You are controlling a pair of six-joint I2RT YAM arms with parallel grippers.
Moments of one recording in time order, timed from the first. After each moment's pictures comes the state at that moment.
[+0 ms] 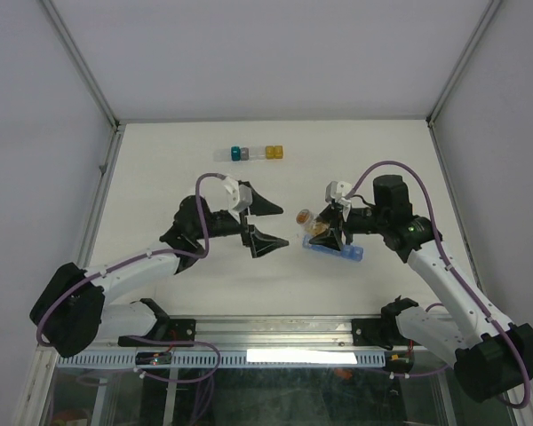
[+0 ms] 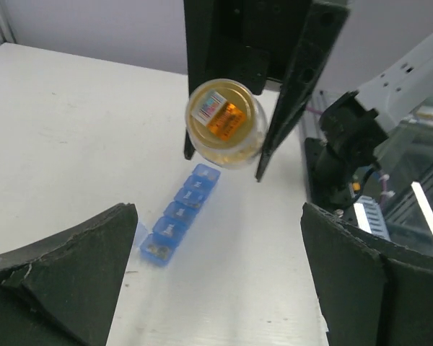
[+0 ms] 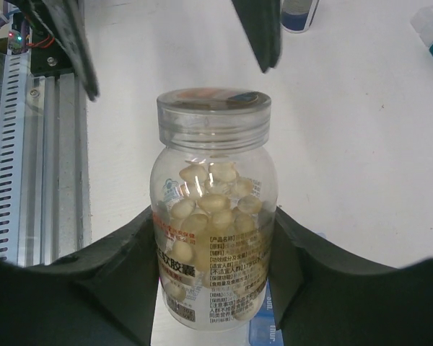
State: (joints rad) left arm -0.71 1.28 0.68 0.58 0.77 -0.06; right arm 0.37 0.95 0.79 -0.45 -0.94 -0.52
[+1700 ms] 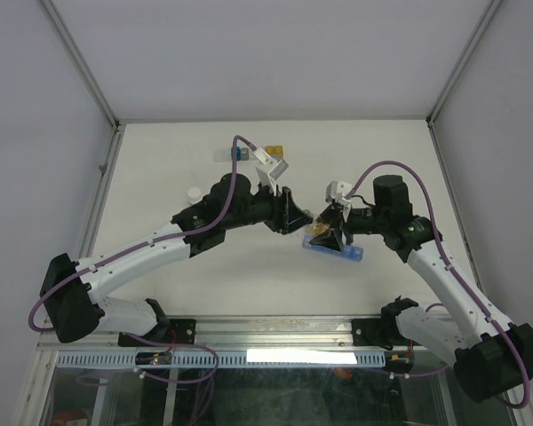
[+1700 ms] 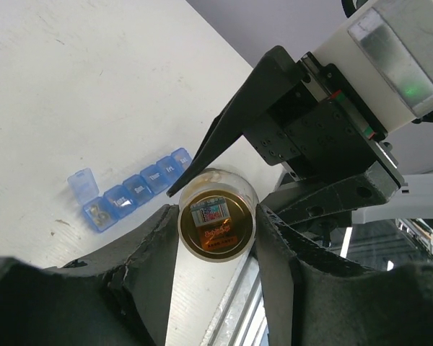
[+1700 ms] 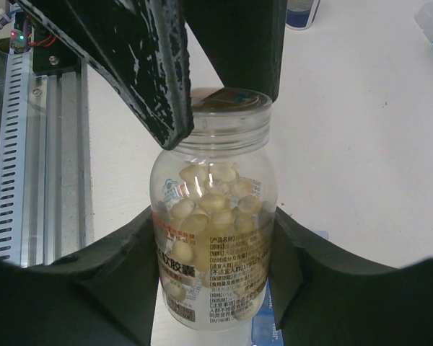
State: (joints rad) left arm -0.93 1.29 1.04 0.04 0.24 -0.51; right arm 0.37 0.96 0.79 -0.45 -0.95 -0.52
